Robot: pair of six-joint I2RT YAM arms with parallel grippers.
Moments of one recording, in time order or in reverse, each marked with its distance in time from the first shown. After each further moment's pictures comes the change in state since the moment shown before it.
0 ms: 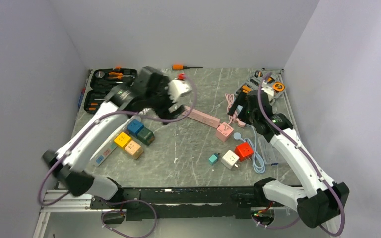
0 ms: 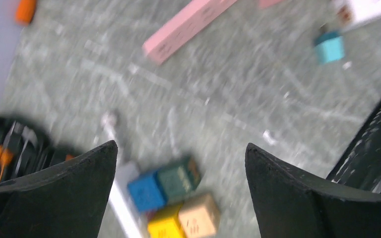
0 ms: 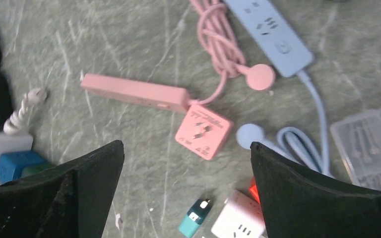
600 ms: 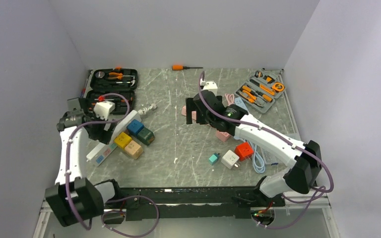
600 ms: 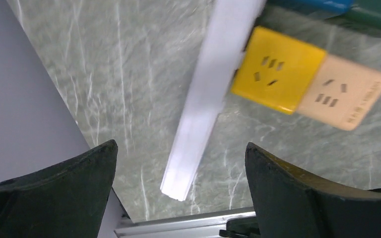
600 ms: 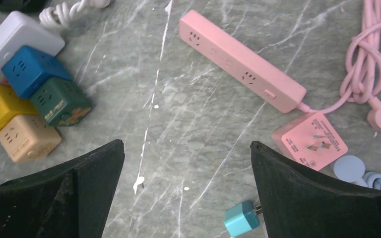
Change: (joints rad) left arm 0.938 -0.415 -0.727 0.056 -0.050 0.198; right arm 0.488 0.380 0.280 0.051 0.121 -0.121
